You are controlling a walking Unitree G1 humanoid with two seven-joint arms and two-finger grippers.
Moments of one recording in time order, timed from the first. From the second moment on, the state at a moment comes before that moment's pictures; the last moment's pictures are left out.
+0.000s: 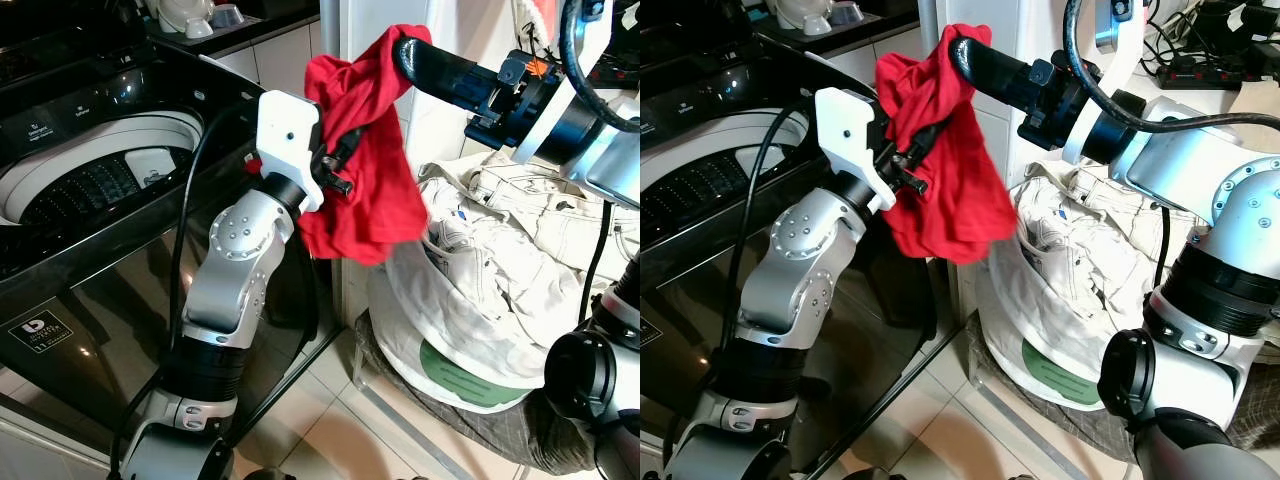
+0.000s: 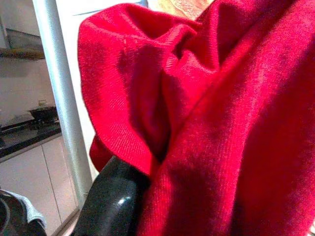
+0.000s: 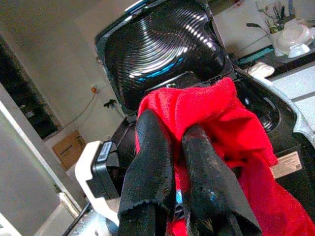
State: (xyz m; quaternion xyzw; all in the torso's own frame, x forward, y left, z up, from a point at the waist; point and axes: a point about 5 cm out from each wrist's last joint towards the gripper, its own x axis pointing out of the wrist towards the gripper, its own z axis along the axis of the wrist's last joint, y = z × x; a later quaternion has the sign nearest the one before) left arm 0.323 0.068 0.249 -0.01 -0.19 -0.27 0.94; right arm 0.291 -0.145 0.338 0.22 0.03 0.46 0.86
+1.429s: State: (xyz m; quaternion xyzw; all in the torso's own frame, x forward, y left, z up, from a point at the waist) left arm 0.408 0.261 0.241 0.35 0.08 0.07 0.93; right arm 0.276 -0.089 0.262 -0.06 0.10 0.40 0.91
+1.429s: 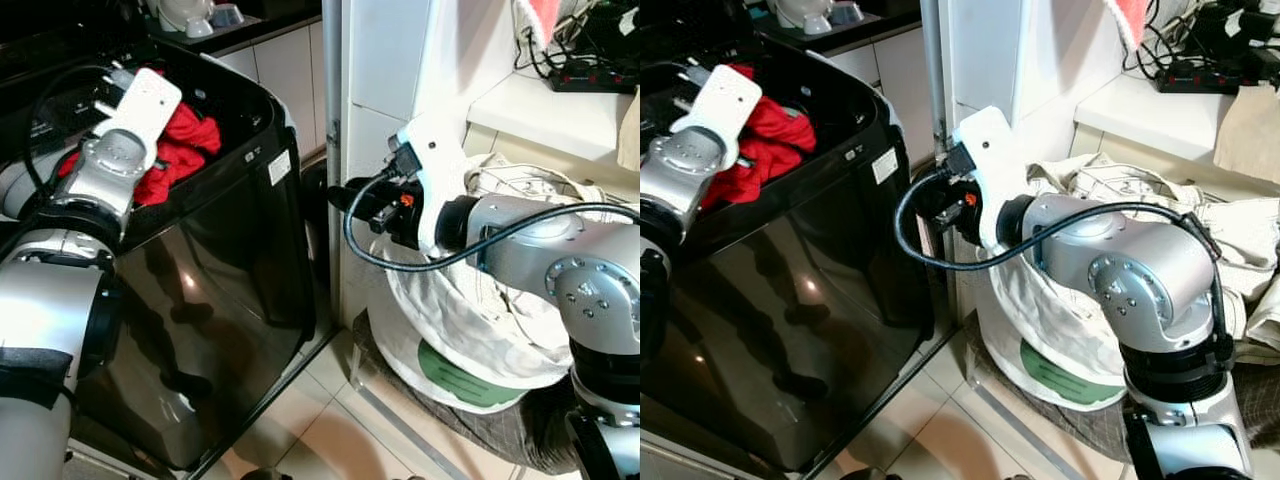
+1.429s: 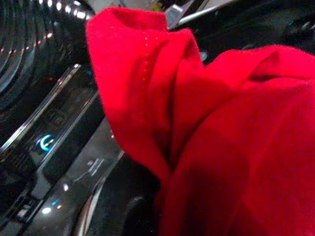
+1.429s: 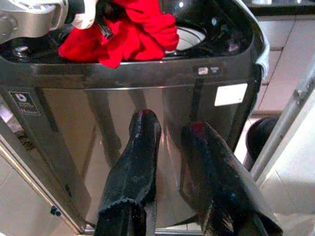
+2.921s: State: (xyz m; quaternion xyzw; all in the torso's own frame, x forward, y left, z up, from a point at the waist) left arm 0.407 0.256 0.220 0.38 0.14 0.03 0.91; right arm 0.285 -0.090 0.255 -0.06 0.12 0.38 0.92
